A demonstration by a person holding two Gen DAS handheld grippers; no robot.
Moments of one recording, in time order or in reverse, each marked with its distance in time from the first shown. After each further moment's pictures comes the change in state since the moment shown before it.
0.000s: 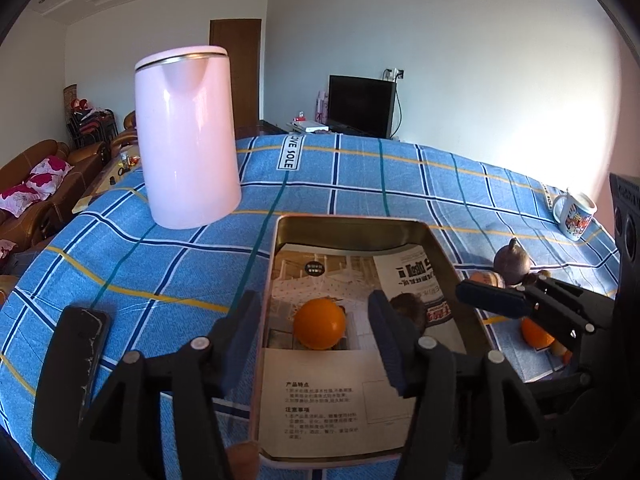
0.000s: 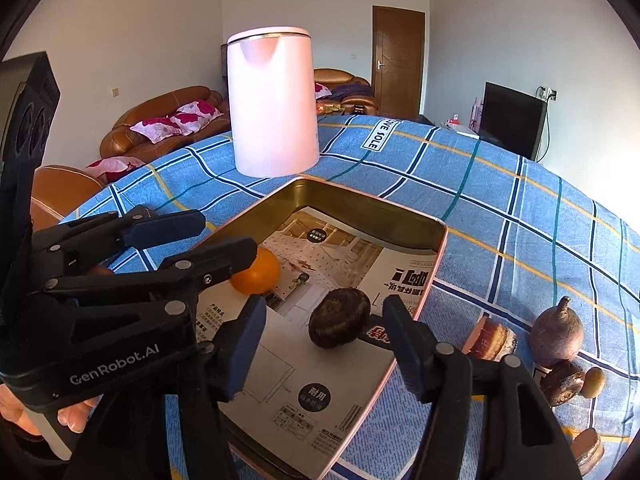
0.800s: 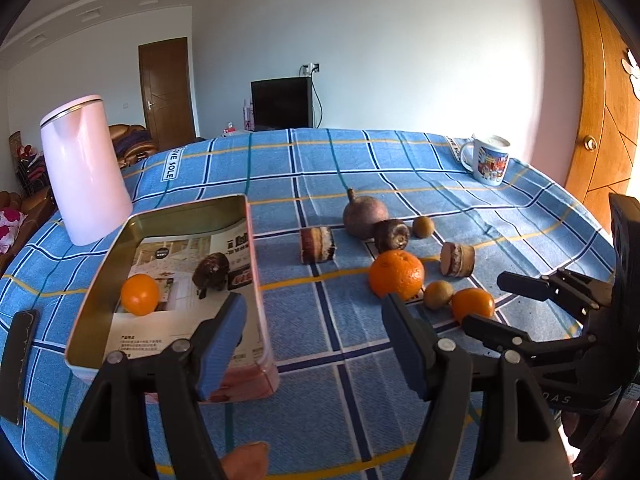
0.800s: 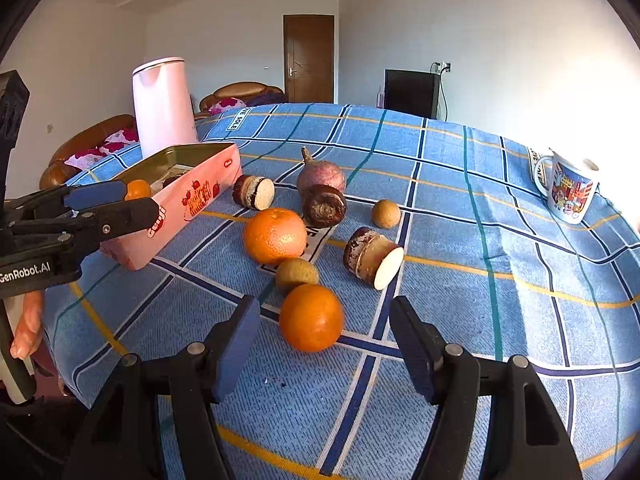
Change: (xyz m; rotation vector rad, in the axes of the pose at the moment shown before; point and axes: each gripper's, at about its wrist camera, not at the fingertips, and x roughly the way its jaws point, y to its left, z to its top) left arm -0.028 -0.136 -0.044 0.196 0.001 -0.164; right arm -0.116 -0.110 -0.126 0.170 -0.024 -0.250
